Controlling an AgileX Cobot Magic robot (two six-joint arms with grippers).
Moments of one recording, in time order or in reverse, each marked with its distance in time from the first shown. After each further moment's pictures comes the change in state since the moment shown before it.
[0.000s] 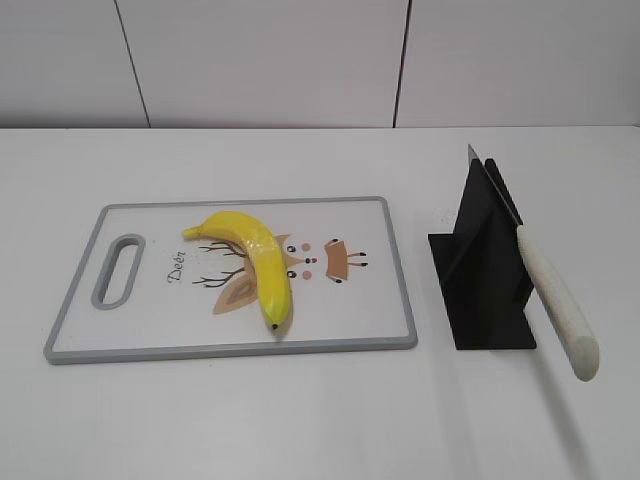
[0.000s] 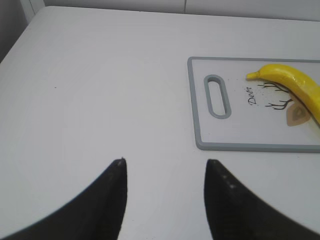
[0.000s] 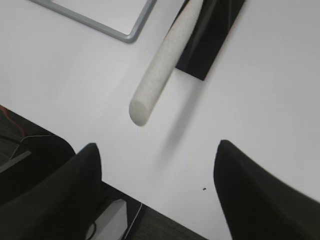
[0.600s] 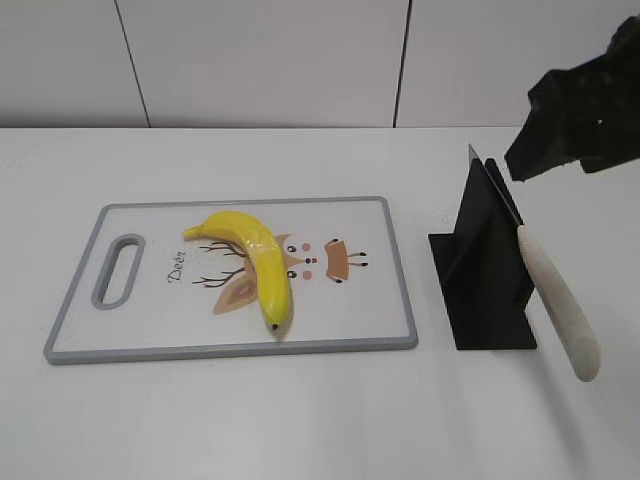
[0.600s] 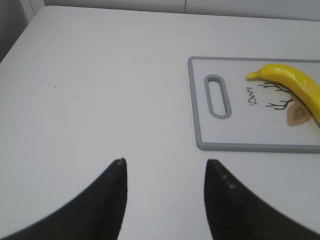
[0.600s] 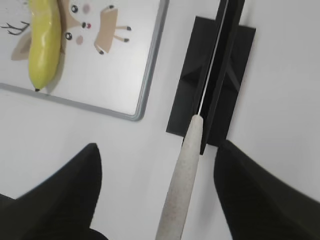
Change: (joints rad) left arm 0.000 0.000 0.000 0.000 0.000 0.000; right arm 0.000 0.510 -0.340 0.015 -0.098 0.202
